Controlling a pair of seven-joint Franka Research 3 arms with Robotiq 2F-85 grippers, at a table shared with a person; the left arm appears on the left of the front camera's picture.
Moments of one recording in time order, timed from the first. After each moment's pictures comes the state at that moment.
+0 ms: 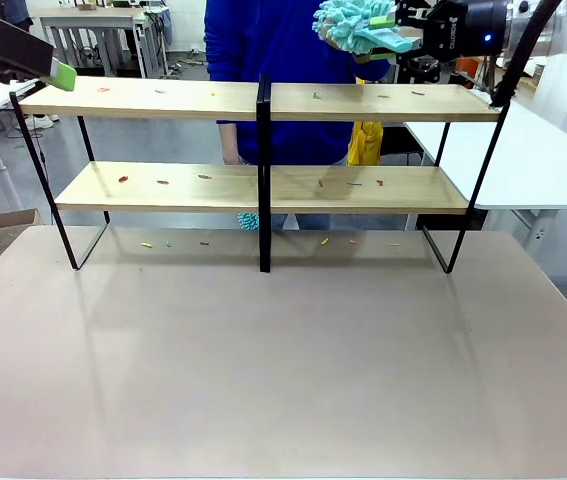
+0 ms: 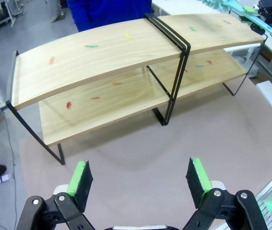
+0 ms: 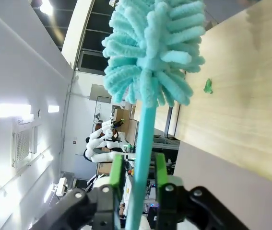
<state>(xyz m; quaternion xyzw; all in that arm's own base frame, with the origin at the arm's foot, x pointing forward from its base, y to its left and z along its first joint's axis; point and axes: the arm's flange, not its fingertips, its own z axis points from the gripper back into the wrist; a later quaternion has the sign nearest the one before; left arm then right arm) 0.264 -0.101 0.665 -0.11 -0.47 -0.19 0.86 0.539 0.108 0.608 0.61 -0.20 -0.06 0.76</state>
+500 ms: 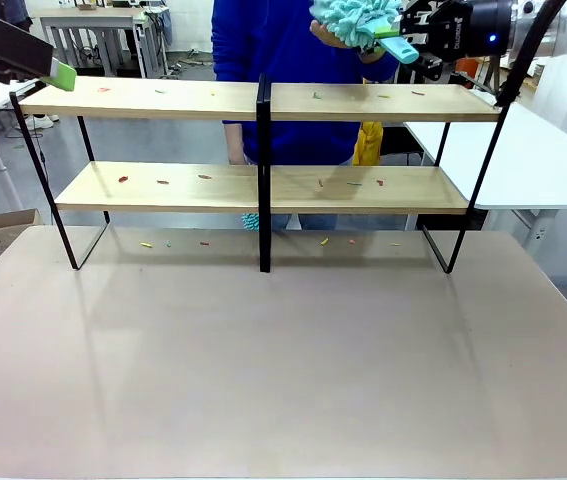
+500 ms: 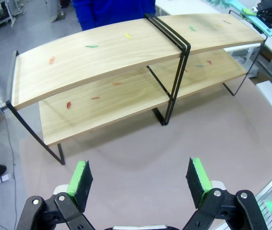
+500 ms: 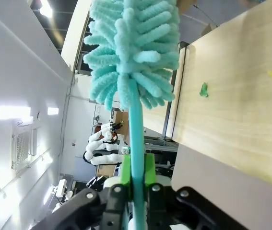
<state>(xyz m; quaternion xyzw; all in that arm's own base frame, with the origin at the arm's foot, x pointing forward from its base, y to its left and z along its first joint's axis) 0.264 -0.101 0.665 -0.11 -0.47 -0.19 0.86 0.541 0.101 0.608 0.61 -0.21 -0.06 0.76</state>
